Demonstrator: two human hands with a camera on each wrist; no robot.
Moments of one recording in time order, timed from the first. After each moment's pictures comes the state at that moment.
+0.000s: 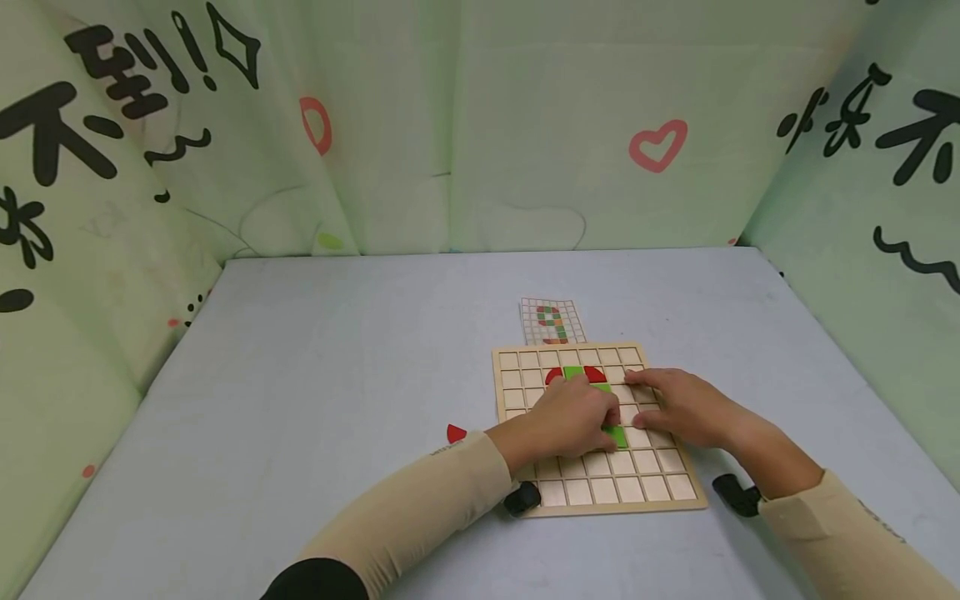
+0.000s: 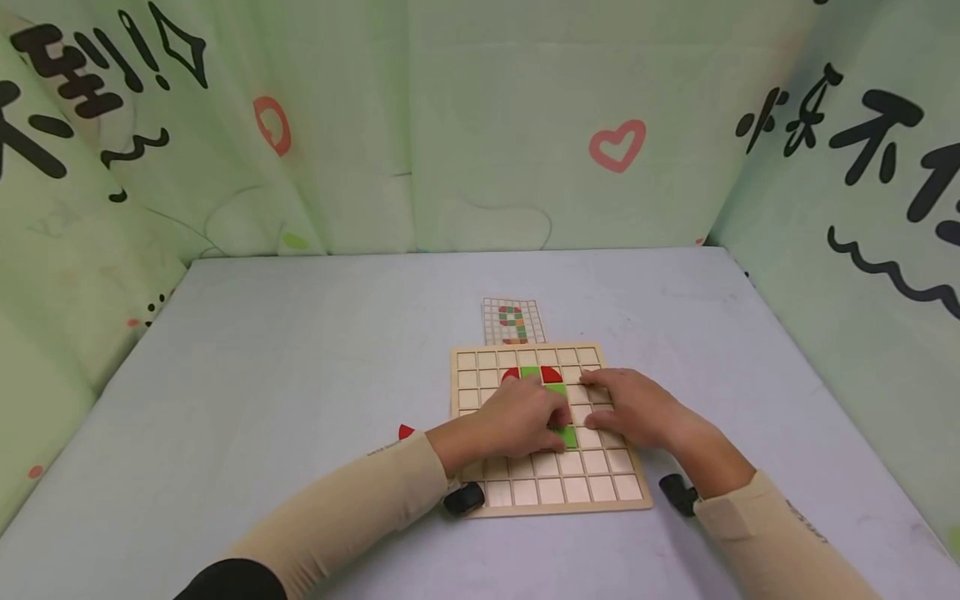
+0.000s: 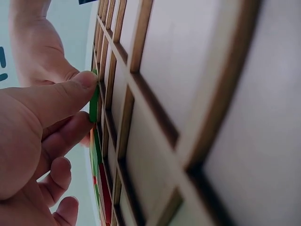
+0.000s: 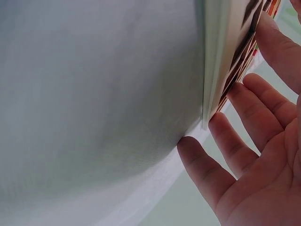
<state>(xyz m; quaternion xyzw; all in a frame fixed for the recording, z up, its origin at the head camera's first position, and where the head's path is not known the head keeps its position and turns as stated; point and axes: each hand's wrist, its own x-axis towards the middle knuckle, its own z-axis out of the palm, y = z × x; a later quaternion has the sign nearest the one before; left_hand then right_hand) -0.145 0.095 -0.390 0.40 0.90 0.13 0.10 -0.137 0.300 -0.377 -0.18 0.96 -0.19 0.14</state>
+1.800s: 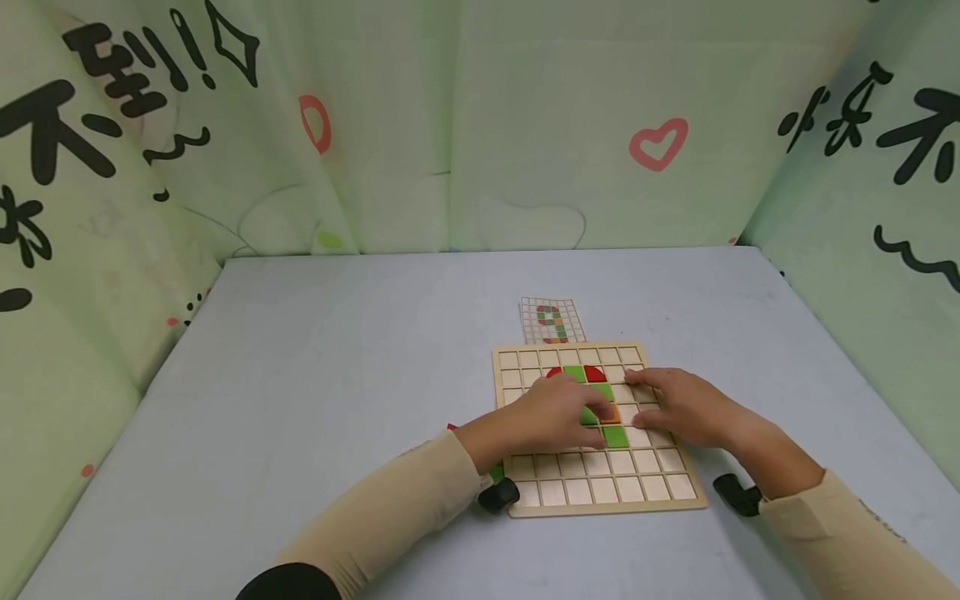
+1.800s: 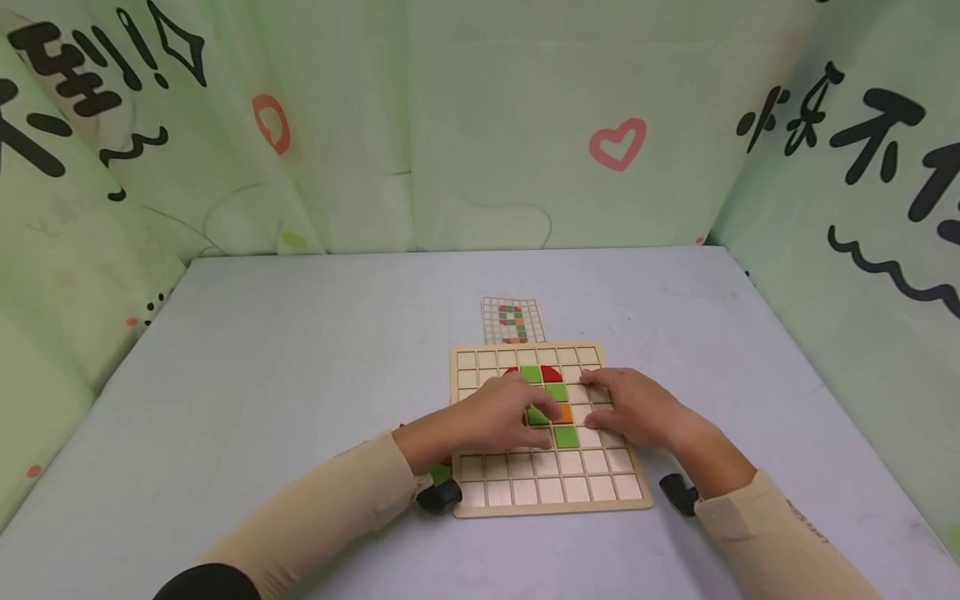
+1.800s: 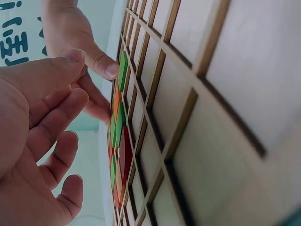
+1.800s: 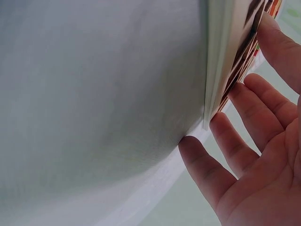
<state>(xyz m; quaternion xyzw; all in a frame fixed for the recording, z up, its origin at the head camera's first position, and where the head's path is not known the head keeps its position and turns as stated) -0.149 0.066 -0.379 0.40 0.86 0.25 0.17 -0.137 0.300 -0.376 -0.17 0.96 -0.18 0.14</state>
